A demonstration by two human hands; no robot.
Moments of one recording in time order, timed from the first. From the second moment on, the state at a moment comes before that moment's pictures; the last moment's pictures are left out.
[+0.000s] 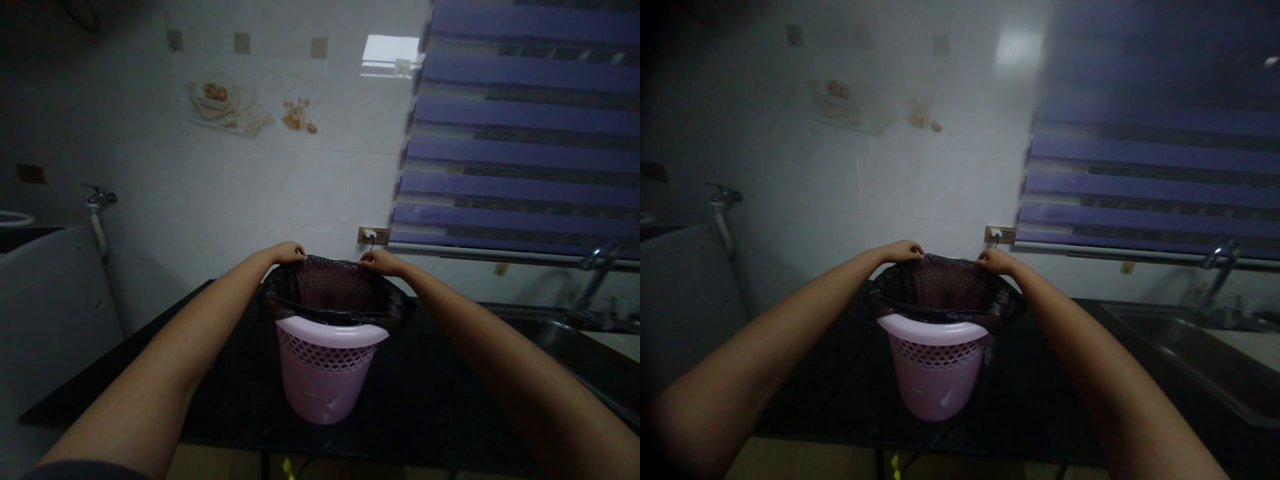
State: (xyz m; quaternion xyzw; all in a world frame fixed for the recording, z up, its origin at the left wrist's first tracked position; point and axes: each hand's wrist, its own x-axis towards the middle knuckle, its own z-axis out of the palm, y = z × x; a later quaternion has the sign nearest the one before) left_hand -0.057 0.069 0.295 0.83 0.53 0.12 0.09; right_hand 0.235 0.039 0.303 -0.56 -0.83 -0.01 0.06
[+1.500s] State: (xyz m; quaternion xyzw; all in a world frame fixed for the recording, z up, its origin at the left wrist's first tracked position) left_hand -0.078 0.027 0.296 0.82 0.54 0.18 0.08; right_hand 0.241 0.001 0.305 -0.57 -0.82 -0.02 0.08
